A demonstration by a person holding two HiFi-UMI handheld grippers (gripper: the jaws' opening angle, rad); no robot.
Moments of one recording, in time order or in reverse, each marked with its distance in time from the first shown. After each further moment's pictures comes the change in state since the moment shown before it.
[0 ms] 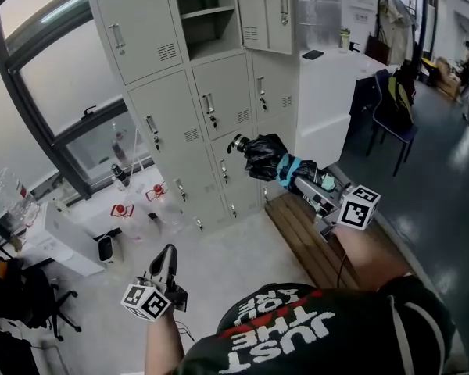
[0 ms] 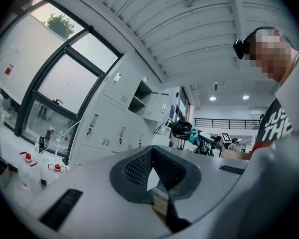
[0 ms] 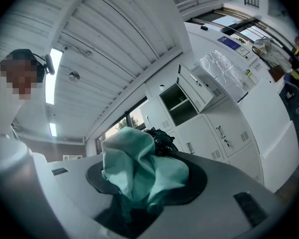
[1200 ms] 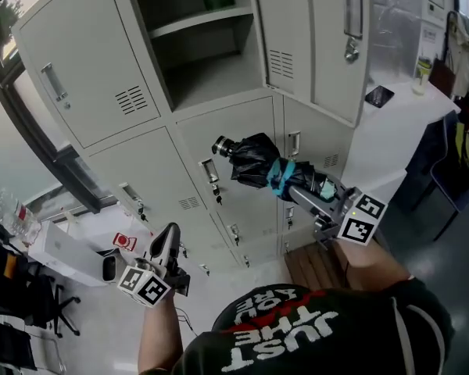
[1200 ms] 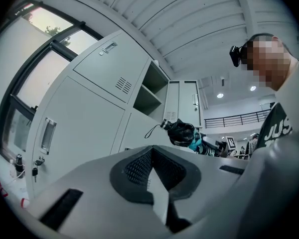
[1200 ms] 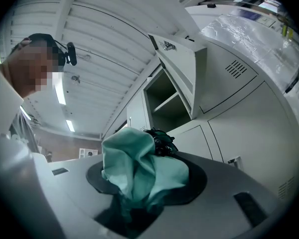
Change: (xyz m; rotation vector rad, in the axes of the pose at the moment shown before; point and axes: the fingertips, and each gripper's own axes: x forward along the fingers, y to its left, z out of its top) left arm 0.452 0.136 0.068 0.107 -0.107 0.082; right arm 0.283 -0.339 0.091 -0.091 0.004 0.289
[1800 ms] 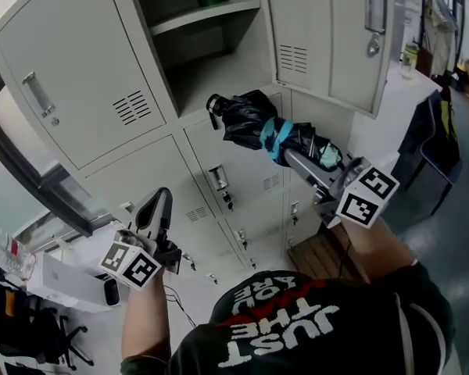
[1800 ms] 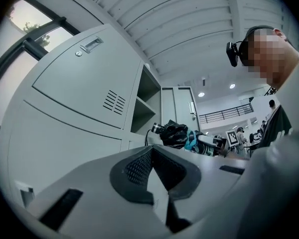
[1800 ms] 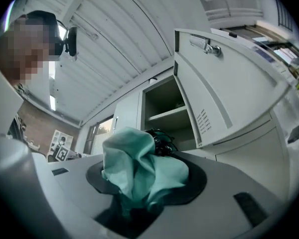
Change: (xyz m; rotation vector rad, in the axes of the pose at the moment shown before) left arm 0.068 0.047 0.100 0.109 -0.023 -0.180; right arm 0.088 0.011 0.054 -0.242 -0.033 -0.229
